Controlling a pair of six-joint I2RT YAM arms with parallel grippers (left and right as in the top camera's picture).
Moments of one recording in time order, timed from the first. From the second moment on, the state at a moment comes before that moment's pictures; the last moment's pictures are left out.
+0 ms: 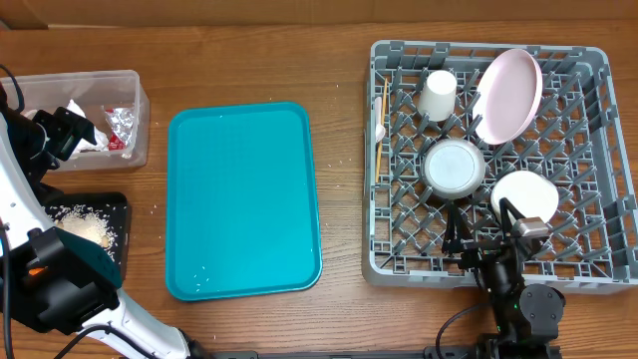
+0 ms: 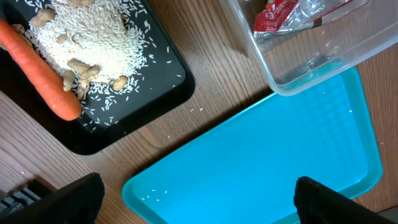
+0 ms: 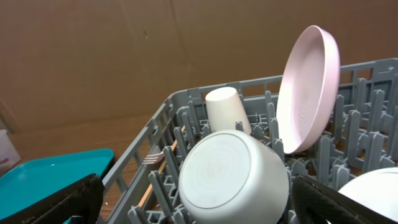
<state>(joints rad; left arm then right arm) 0.56 1.96 2.06 -1.61 0.11 -0.55 -0.02 0.01 0.02 -0.02 -0.17 0.23</state>
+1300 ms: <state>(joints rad) 0.56 1.95 2.05 -1.59 0.11 -0.55 -0.02 0.01 0.02 -0.02 -0.16 0.23</state>
